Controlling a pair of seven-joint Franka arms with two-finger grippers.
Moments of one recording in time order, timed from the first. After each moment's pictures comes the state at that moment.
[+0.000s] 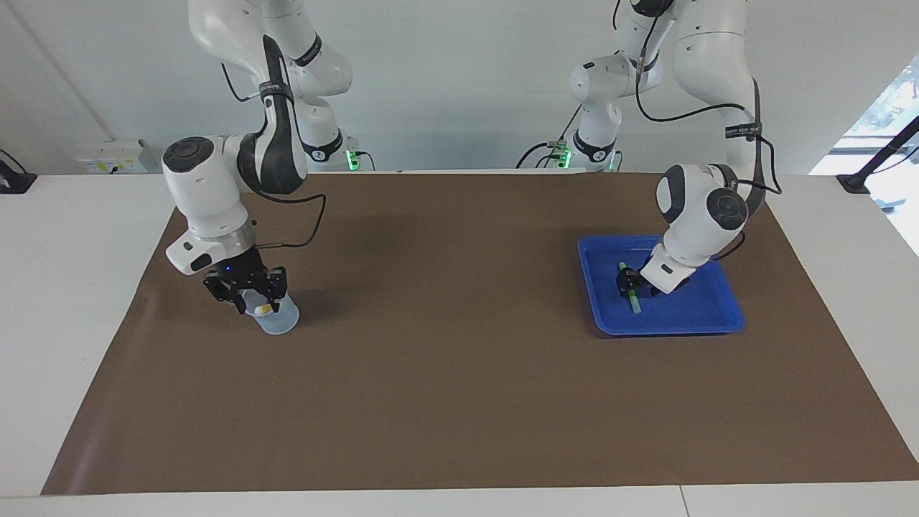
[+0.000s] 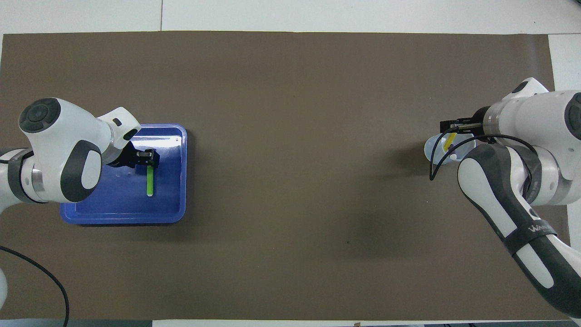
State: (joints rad) left arm 0.21 0.24 -0.32 -2.09 0.02 2.21 -0.03; right arm 0.01 0.13 -0.02 -2.07 0.00 2.41 -0.05
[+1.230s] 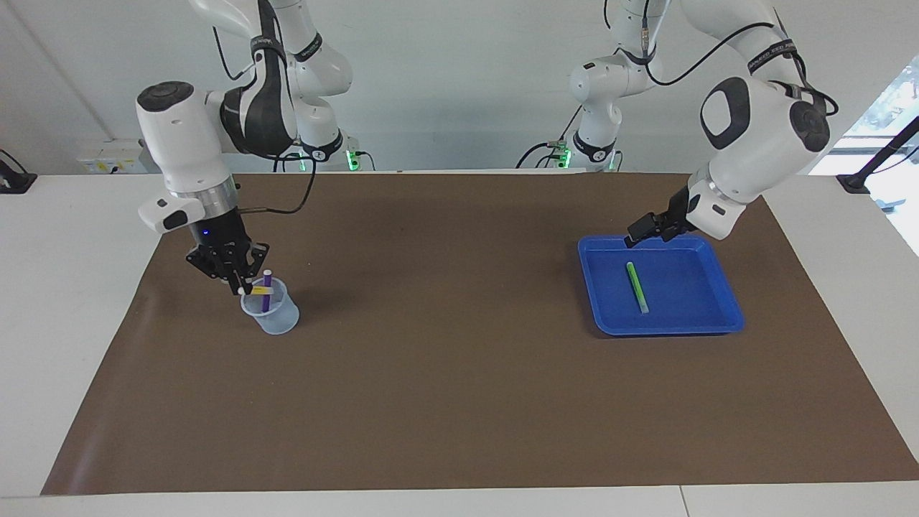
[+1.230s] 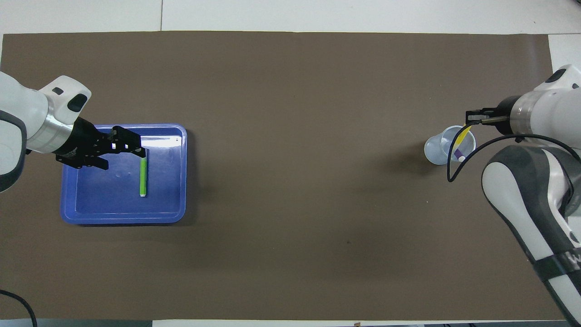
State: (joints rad) left arm 0.22 0.02 -0.32 -1.84 -0.30 1.72 -0.32; right arm 0.01 -0.03 -0.03 -2.03 0.00 2.31 -0.05
